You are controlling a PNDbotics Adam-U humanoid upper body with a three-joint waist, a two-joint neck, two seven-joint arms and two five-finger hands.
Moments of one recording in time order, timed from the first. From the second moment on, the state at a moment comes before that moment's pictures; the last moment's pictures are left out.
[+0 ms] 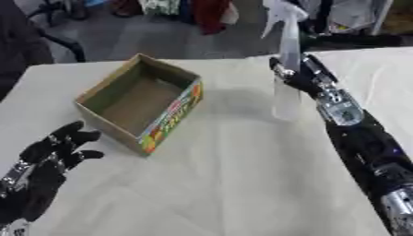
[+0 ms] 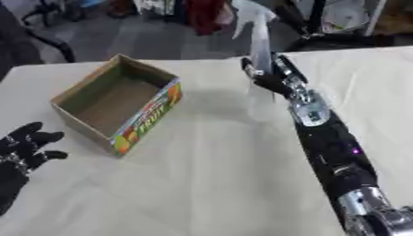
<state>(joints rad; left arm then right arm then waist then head) -0.14 0.11 0.03 -1.77 0.25 -0.13 -0.68 -0.92 -0.31 -0.12 -0.75 0.11 -0.43 0.28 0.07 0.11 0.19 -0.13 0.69</state>
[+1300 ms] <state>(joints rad) -0.27 0.11 0.02 -1.79 0.28 -0.12 -0.69 -1.11 -0.34 -0.07 -0.79 0.05 -0.50 0.53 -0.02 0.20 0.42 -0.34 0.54</state>
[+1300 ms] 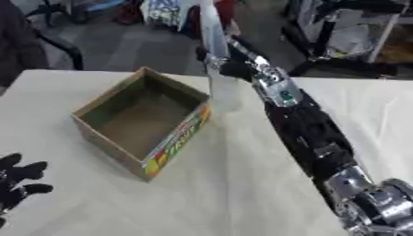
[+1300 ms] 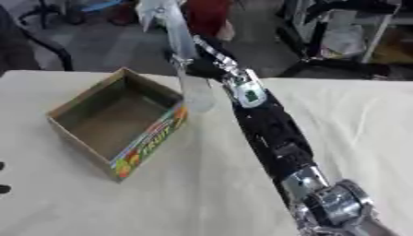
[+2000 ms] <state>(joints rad) -0.30 0.11 0.00 -1.79 0.29 -0.10 -0.70 -1.14 -0.30 -0.05 -0.78 0.09 -0.56 0.61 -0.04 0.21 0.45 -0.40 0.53</state>
